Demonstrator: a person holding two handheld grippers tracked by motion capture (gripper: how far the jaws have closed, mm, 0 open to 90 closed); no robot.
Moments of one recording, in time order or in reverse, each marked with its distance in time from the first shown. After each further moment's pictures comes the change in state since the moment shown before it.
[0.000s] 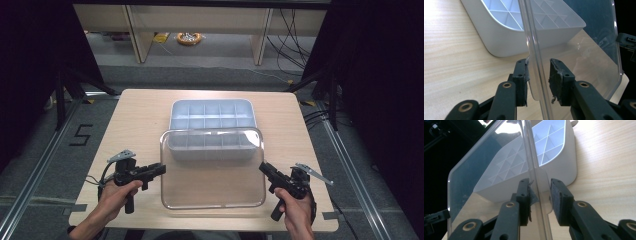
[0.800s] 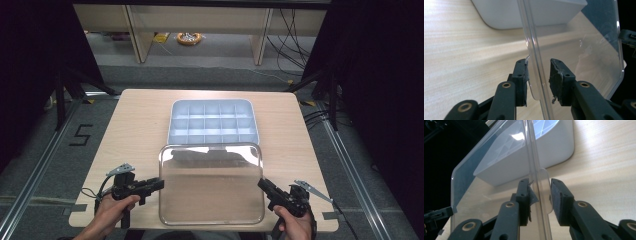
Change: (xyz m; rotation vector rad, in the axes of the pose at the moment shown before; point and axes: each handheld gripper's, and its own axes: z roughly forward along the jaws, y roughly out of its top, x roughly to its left) left arm 0.001 -0.035 -0.007 0.071 -0.012 -0.016; right arm -0.001 -0.037 -0.020 0.044 -0.010 0.009
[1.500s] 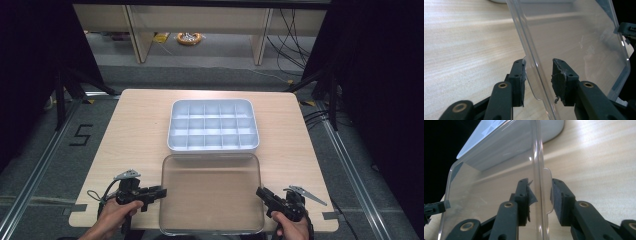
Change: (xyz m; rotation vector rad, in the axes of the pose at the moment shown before) left arm 0.006 -0.015 0.013 0.100 -0.006 -0.011; right arm -0.012 -0.018 0.008 0.092 -0.070 0.037
